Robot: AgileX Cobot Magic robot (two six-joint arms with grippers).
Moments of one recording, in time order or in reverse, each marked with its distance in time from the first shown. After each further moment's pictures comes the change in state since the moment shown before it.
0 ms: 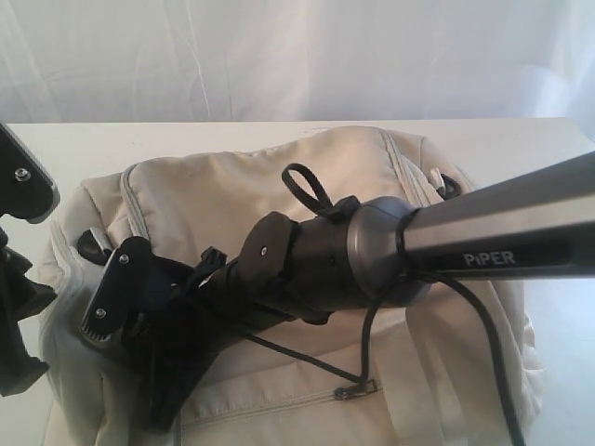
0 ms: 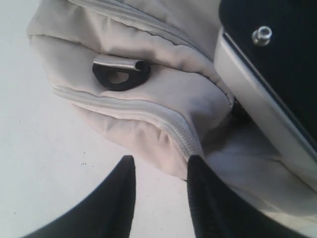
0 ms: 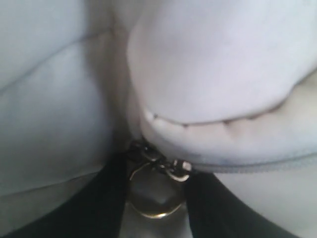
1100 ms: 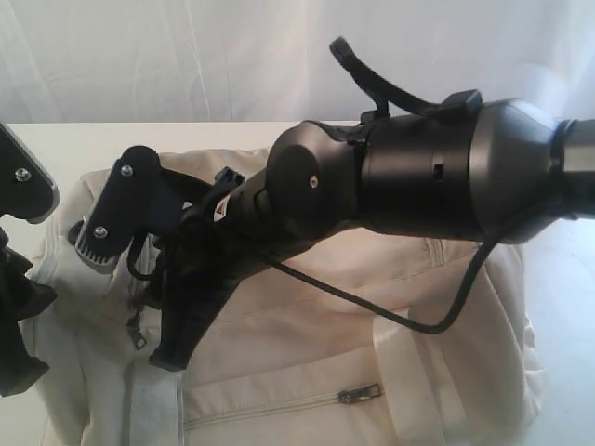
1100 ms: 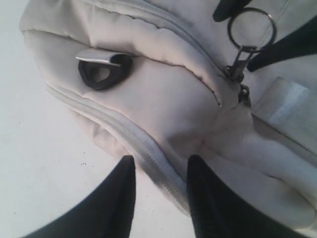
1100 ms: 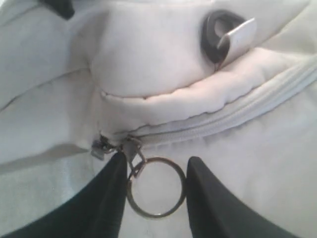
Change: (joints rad) left arm 0.000 0.000 0.000 -0.001 0.000 0.000; right arm -0.029 -0.225 -0.049 -0.538 0.134 0.470
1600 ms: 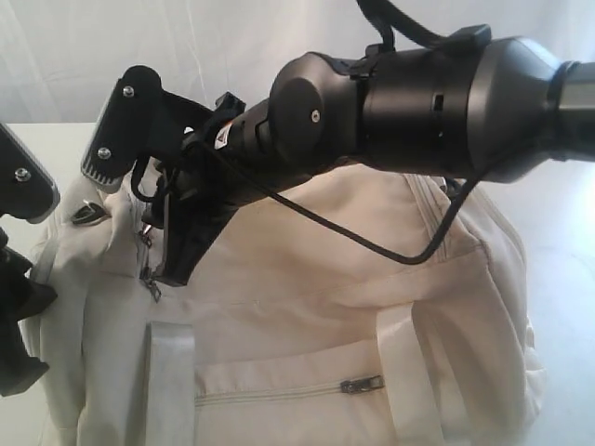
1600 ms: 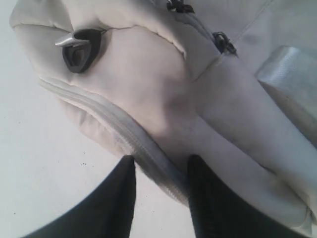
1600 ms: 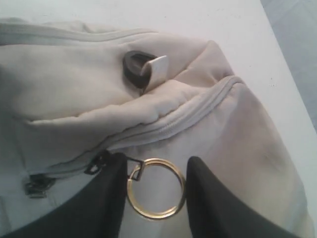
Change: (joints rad) left arm 0.000 0.000 0.000 0.000 0.000 0.000; right arm -0.068 0.024 -0.127 -0.091 -0.037 0.000
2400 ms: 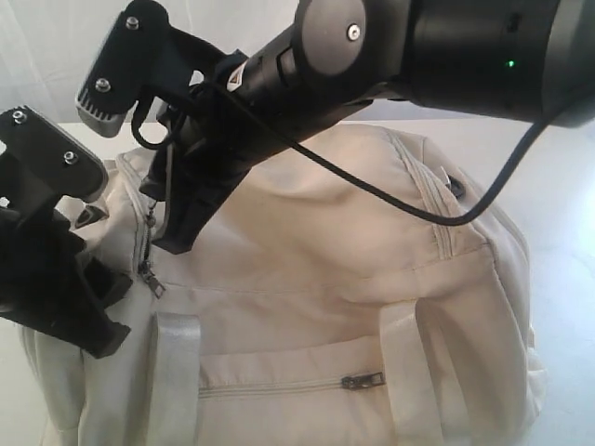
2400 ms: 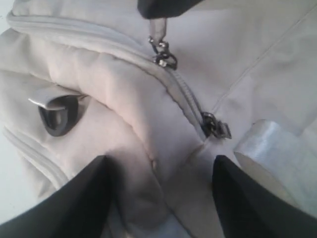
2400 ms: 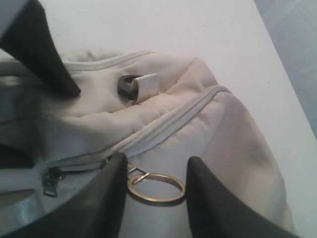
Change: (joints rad) left arm 0.000 0.100 0.039 0.101 -0.259 -0.281; right arm -0.022 -0.073 -0.075 -0.002 0.170 0.044
